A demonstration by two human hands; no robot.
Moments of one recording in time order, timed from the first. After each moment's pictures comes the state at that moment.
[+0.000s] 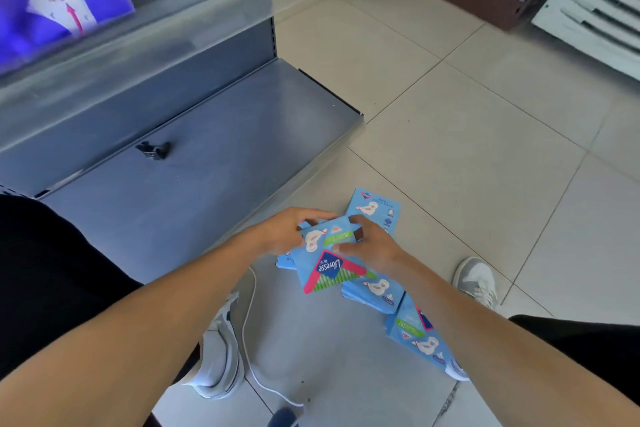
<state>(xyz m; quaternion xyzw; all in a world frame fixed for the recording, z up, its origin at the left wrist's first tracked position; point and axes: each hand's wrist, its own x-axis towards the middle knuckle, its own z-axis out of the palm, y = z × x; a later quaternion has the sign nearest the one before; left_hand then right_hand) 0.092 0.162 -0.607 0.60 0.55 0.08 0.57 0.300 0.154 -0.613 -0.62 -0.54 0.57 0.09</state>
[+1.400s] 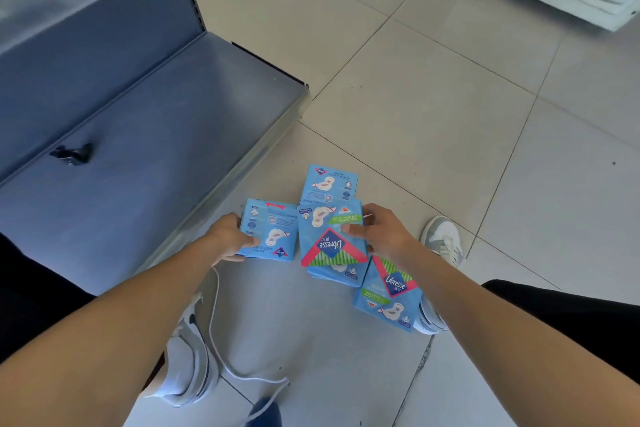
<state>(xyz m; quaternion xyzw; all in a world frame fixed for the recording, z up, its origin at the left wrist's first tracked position) 0.096 0.156 -0.682 0.38 0.74 0.06 0.55 0.389 0.141 -0.640 -0.67 -0.36 0.62 0.19</state>
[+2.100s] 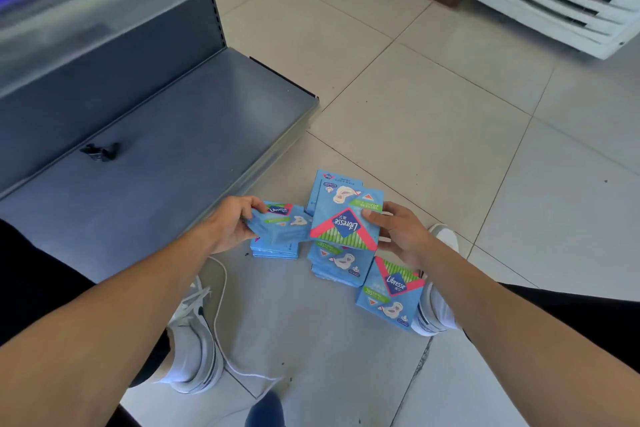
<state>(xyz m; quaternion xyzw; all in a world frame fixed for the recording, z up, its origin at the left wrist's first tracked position) 0.094 0.157 -0.633 0.22 0.59 0.28 0.72 0.397 0.128 -0.600 -0.63 -0.27 0.67 0.29</state>
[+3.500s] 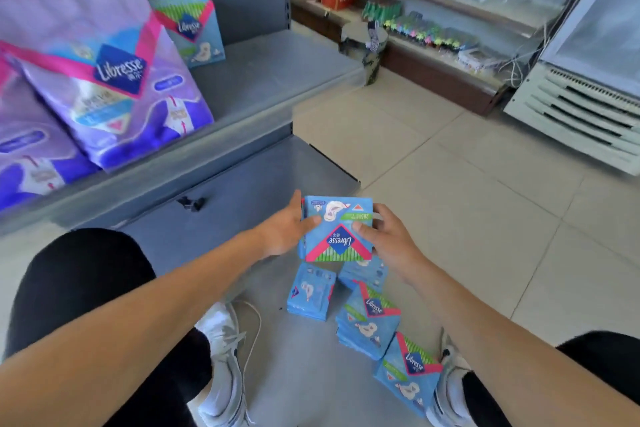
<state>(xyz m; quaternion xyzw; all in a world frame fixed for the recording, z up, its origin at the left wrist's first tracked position) 0.097 0.143 -0.447 0.52 0.61 0.22 0.55 0.312 0.163 -0.474 -0.54 -0.50 0.60 0.32</state>
